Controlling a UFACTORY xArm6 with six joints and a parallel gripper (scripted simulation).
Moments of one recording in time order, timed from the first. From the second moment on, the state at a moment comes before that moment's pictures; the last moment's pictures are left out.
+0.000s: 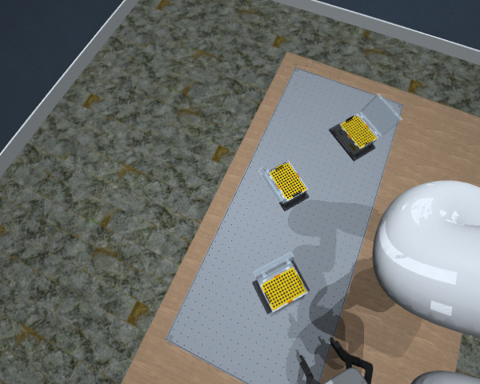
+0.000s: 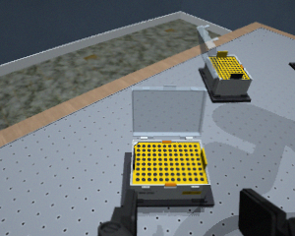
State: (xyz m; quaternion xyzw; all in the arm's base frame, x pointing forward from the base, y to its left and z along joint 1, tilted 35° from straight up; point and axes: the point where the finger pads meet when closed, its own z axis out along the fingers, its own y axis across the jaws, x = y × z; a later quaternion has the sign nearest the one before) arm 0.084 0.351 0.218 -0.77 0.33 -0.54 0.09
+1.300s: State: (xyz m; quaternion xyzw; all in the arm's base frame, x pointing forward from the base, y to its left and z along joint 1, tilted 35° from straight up) arm 0.157 0.305 0.255 -0.73 0.47 -0.49 0.07
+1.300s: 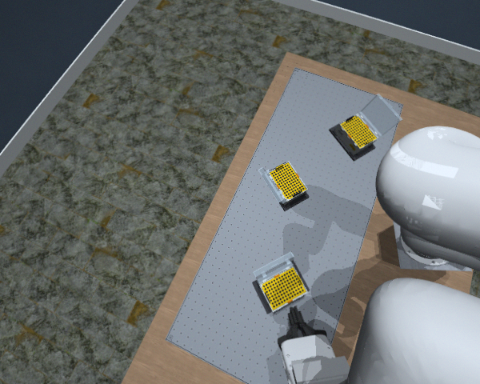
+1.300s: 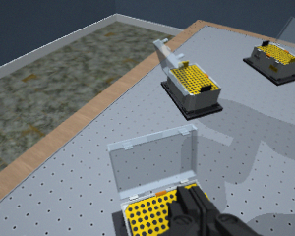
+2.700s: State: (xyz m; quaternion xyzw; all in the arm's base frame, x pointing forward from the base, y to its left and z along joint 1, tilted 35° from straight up) arm 0.272 0.202 0.297 -0.89 0.31 -0.29 0.19
